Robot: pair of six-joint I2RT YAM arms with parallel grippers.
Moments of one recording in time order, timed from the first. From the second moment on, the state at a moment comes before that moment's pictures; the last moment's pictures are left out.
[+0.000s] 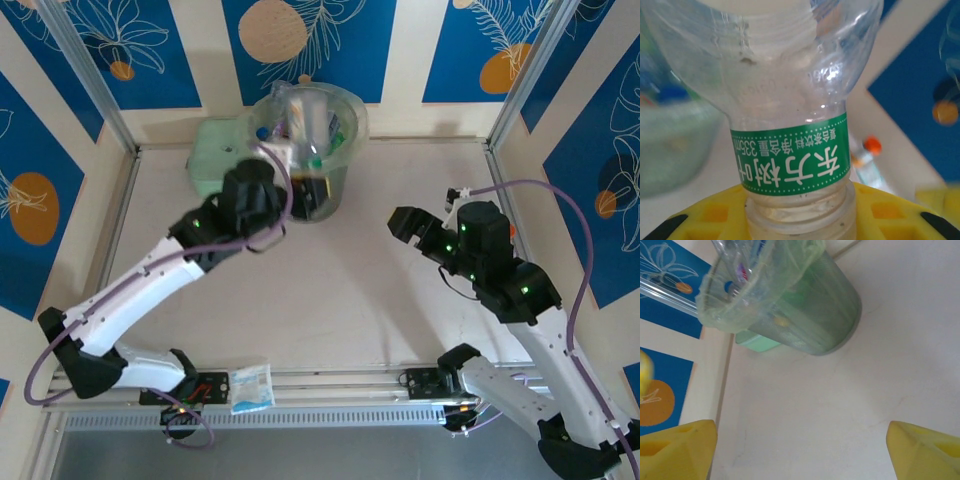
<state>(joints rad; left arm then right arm) -0.81 1.35 1.51 -0.45 -0.12 -0.52 0.48 0.79 1.13 -0.83 -0.04 0.83</state>
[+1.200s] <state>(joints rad) -0.62 1.88 2.08 -0.67 -0.16 -0.91 0.46 0.72 1.02 -0.89 -0.04 0.83</state>
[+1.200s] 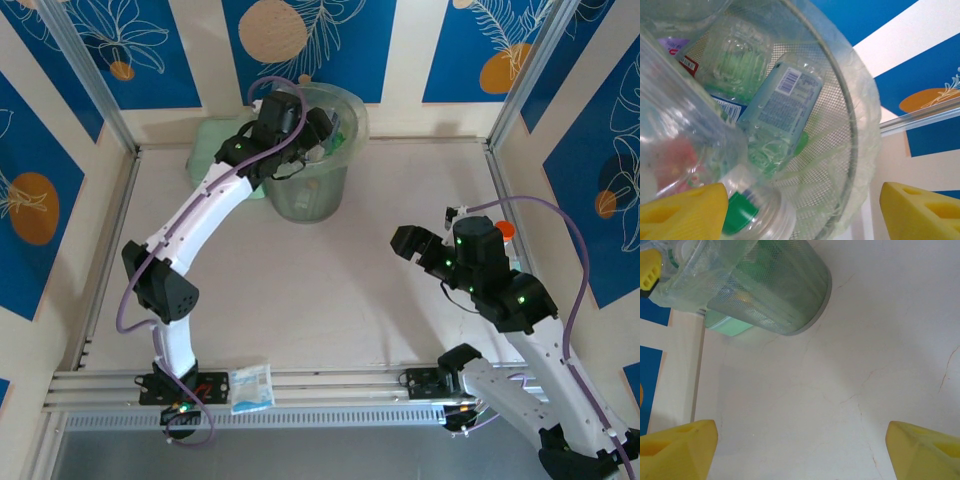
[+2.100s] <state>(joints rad) -0.39 2.11 2.39 -0.83 0.10 -0.72 0.46 0.72 1.01 -0.89 -0.04 0.82</state>
